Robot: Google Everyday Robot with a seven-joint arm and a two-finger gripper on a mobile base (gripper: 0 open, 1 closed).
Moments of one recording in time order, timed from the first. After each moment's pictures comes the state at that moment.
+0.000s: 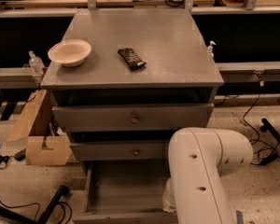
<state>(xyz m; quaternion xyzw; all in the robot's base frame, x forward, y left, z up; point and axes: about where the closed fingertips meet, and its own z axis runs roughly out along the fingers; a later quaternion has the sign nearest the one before) 0.465 -0.136 0.146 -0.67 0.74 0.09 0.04</state>
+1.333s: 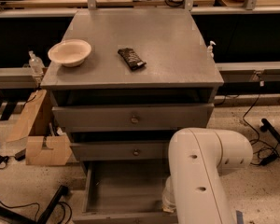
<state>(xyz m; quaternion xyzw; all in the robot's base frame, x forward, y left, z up) 0.469 -0.134 0.145 -0.67 0.74 0.09 0.04</state>
